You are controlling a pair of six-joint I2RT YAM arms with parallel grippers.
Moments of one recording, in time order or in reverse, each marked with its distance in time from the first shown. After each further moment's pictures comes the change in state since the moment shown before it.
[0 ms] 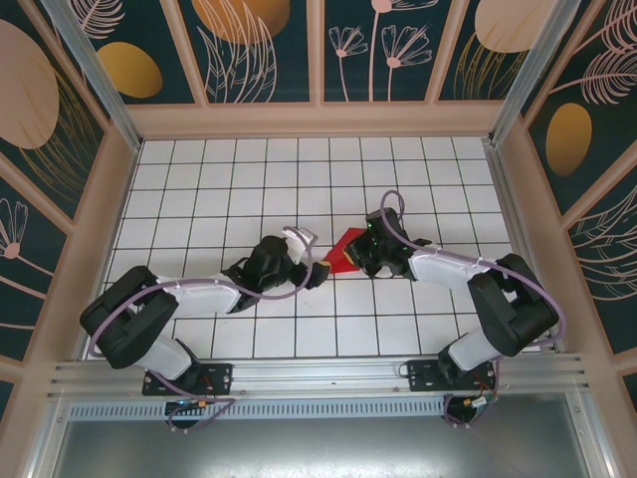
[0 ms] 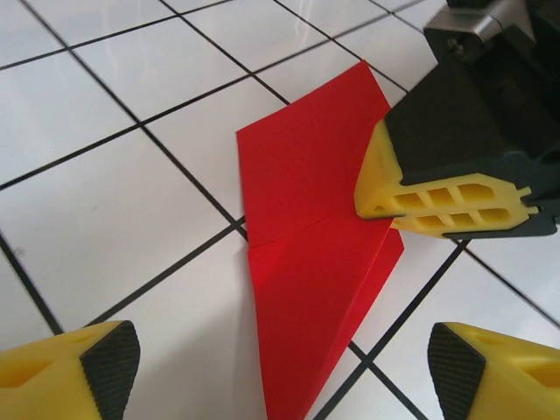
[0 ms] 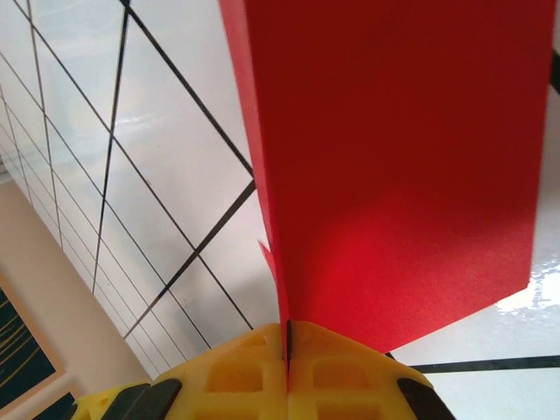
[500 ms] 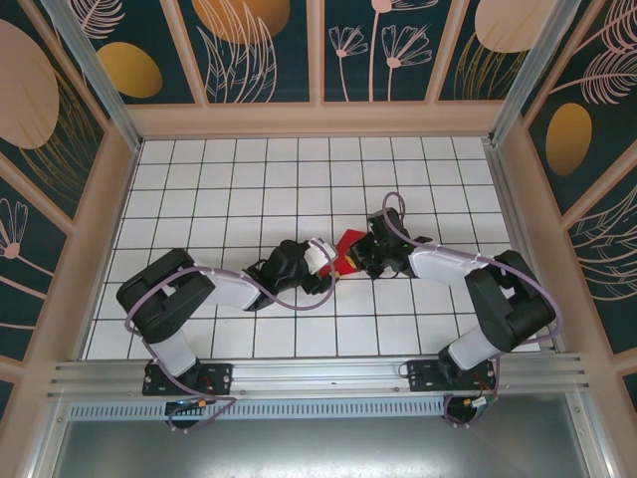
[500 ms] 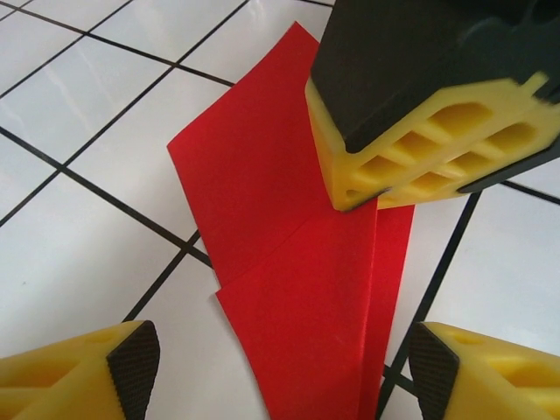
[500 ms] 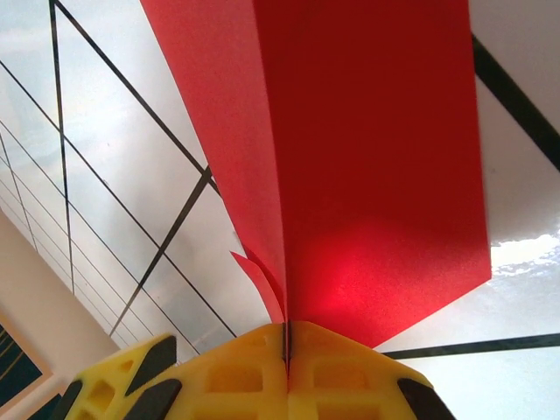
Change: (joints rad) left arm -0.045 0.208 0.050 0.125 -0.005 0.310; right arm -0.024 0.023 0.014 -0.064 -0.060 -0.003
